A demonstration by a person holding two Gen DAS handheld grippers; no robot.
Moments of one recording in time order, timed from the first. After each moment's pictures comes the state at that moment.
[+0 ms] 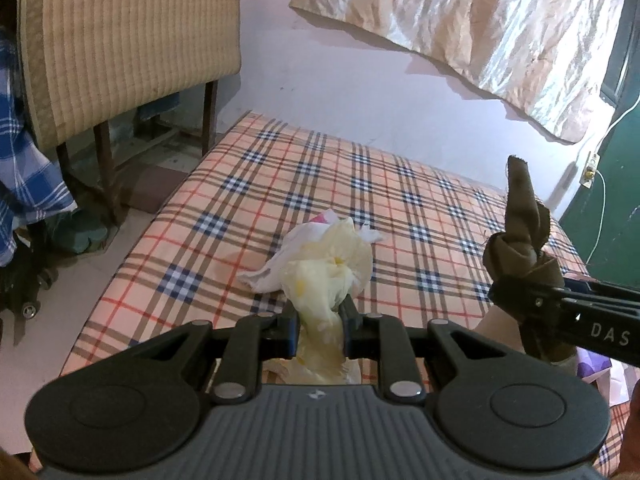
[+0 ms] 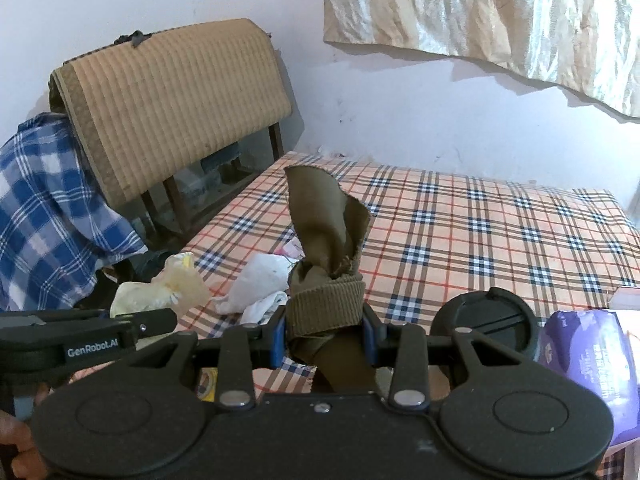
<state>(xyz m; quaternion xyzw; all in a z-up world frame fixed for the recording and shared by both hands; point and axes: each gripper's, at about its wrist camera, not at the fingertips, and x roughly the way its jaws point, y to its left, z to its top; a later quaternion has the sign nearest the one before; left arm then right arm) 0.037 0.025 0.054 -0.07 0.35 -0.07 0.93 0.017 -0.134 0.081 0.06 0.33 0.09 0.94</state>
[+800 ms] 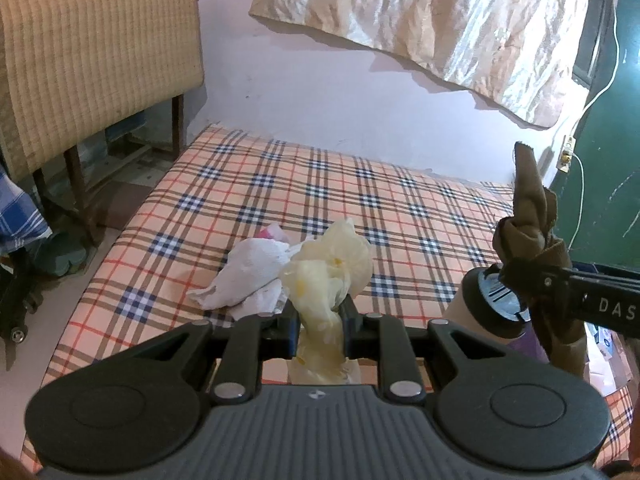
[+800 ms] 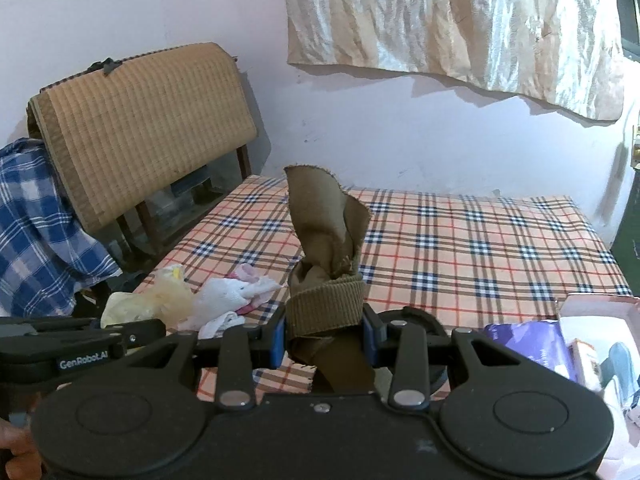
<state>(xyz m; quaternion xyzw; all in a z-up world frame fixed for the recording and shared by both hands) 0.037 -0.021 0.068 -0.04 0.34 -0.10 0.93 0.003 -0.185 0.102 0.06 0.31 0.05 0.95</state>
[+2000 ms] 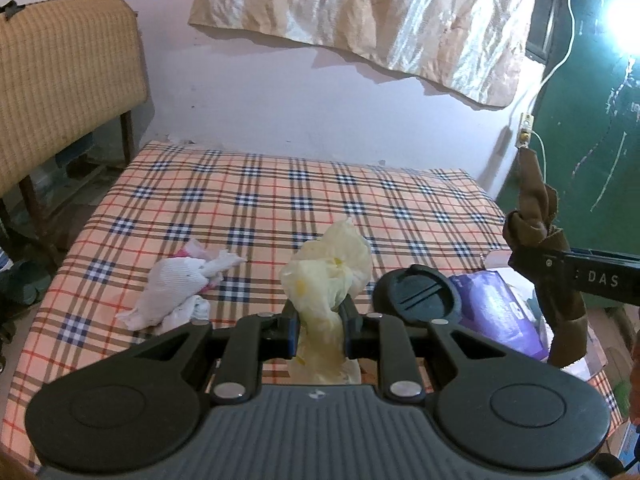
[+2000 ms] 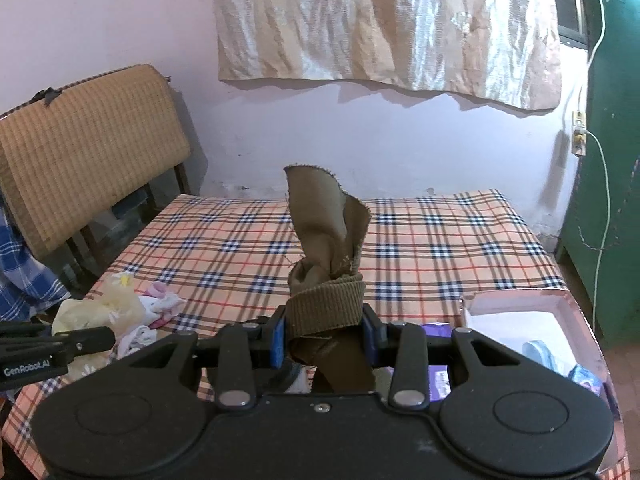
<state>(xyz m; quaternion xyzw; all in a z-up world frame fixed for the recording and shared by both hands) 0.038 -0.084 0.076 -0.01 0.34 -0.16 0.93 -0.014 -0.281 0.107 0.08 0.31 -0.03 0.95</state>
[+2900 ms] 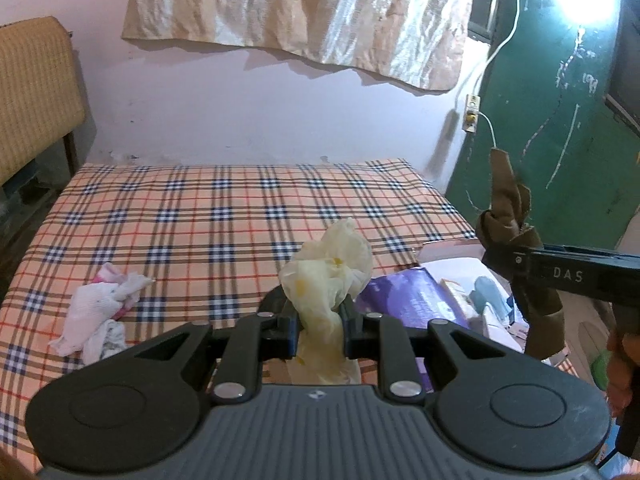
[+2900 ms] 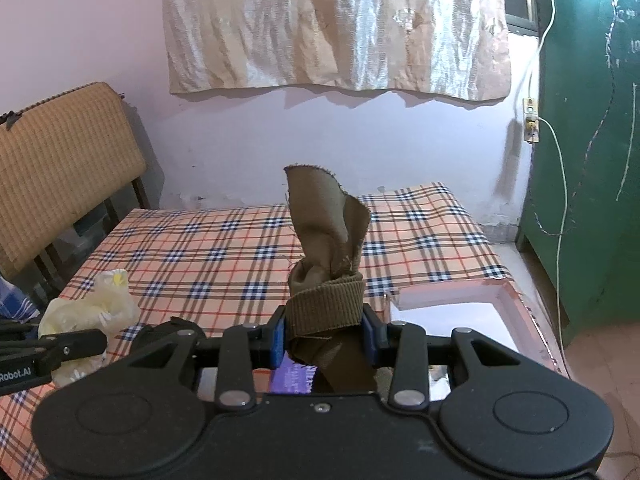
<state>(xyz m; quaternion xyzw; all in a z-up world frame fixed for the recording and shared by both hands) 0.033 -0.154 0.078 0.02 0.33 -0.23 0.92 -0.038 -0.346 0.104 0.10 0.31 -0.08 0.94</state>
